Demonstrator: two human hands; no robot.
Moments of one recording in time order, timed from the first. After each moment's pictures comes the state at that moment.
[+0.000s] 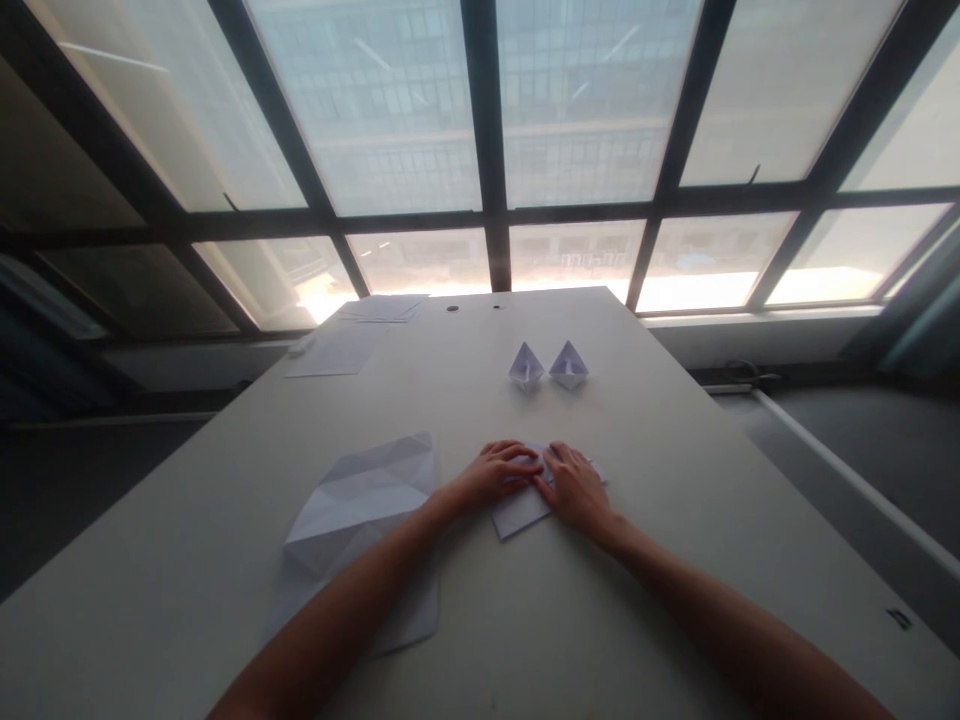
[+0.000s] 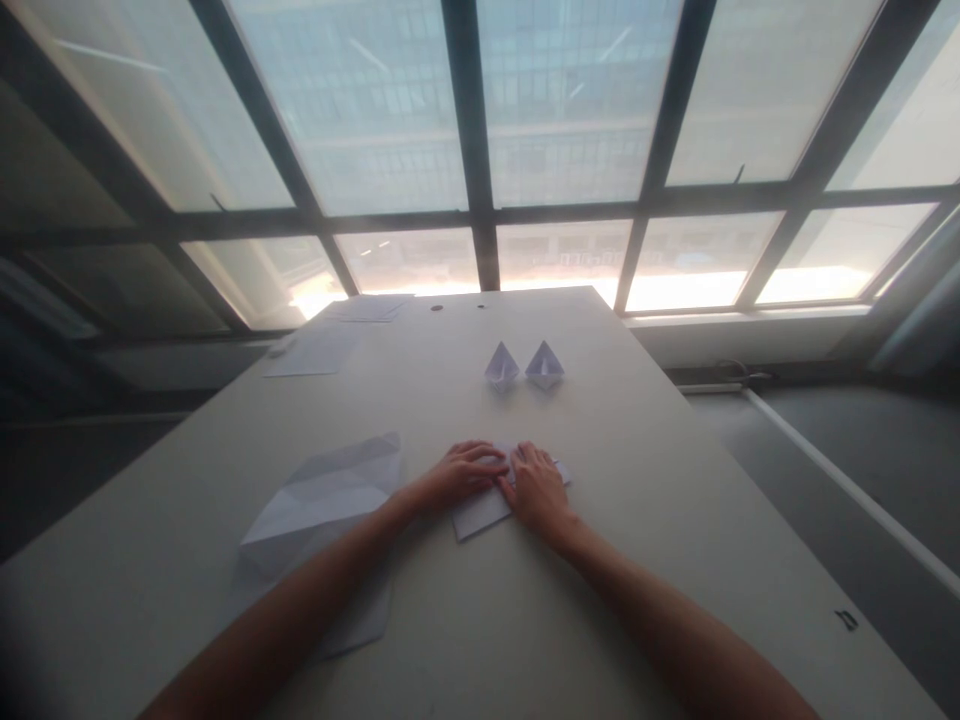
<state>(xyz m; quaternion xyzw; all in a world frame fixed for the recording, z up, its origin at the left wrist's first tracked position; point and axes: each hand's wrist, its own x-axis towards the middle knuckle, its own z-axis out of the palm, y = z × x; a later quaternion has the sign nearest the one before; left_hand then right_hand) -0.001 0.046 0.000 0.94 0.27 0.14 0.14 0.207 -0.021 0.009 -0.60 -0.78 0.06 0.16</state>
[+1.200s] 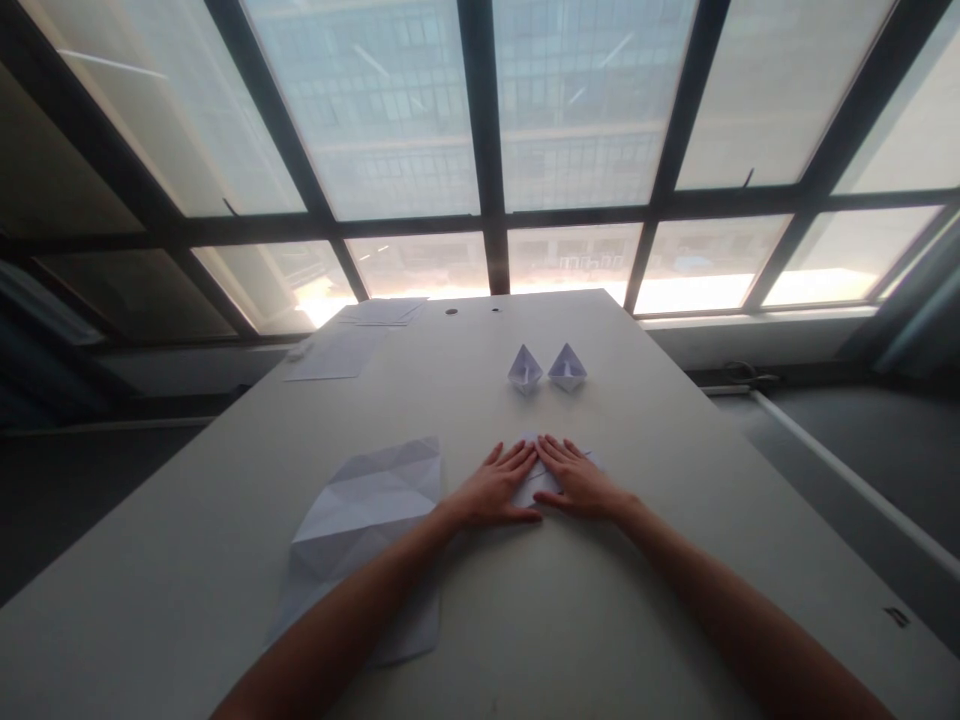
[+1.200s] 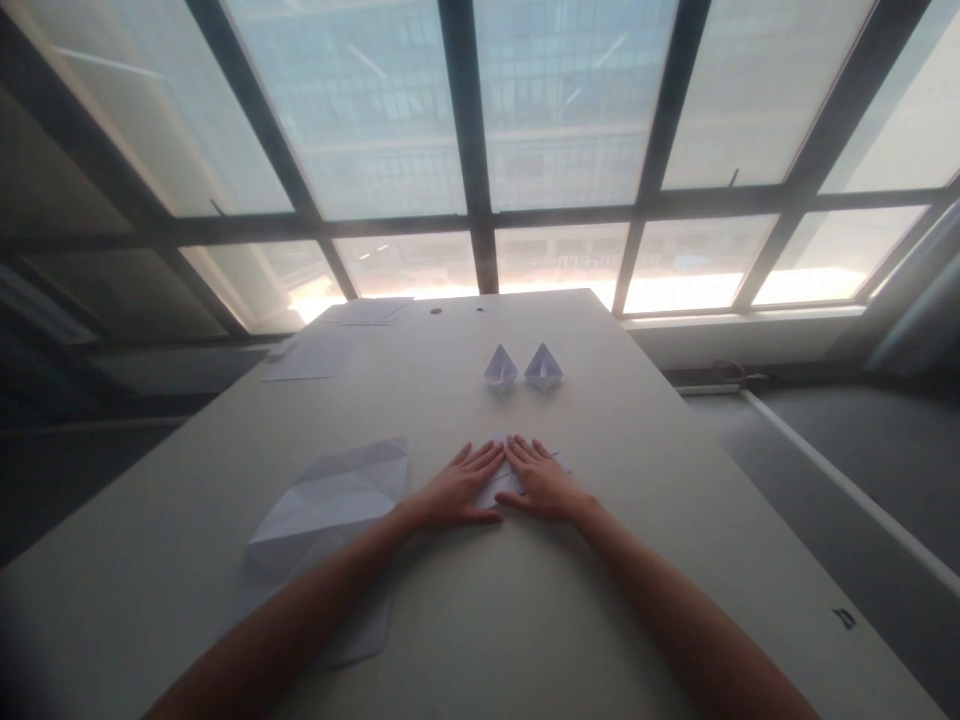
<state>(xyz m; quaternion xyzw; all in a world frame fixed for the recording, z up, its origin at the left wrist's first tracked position) 0.004 0.028 0.008 0.95 0.28 0.07 0.12 0.235 0.003 0.003 -0.45 -0.87 0.15 0.12</state>
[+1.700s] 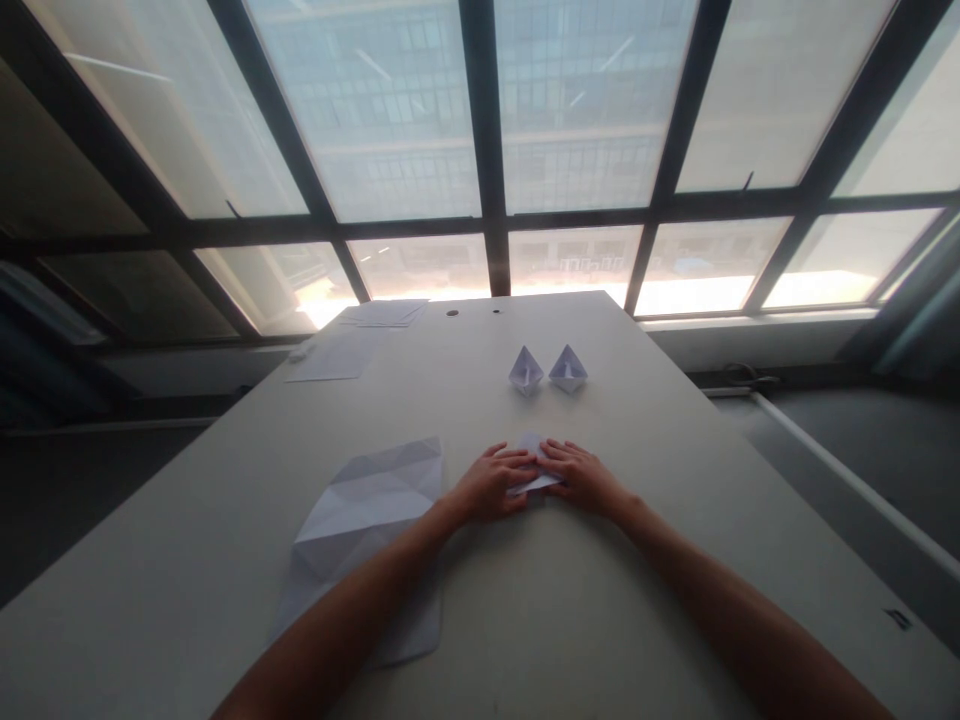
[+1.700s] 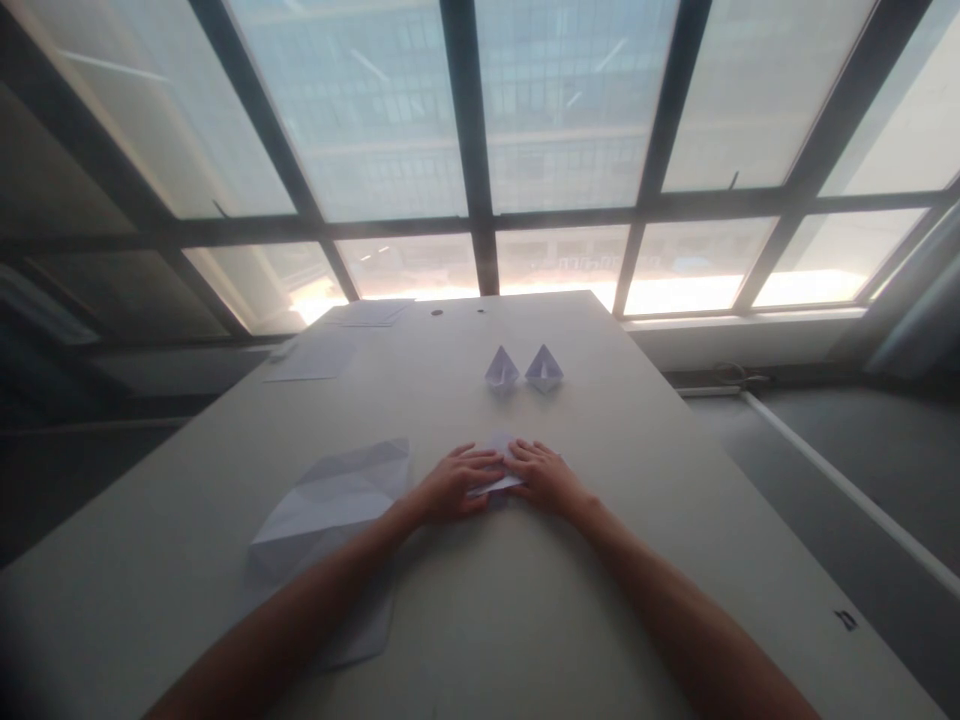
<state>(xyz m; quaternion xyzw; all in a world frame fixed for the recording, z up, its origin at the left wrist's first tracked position) 0.002 0.025 0.021 0.95 0.28 0.12 0.10 0.242 0.008 0.000 -0.43 -0.88 0.09 0.18</state>
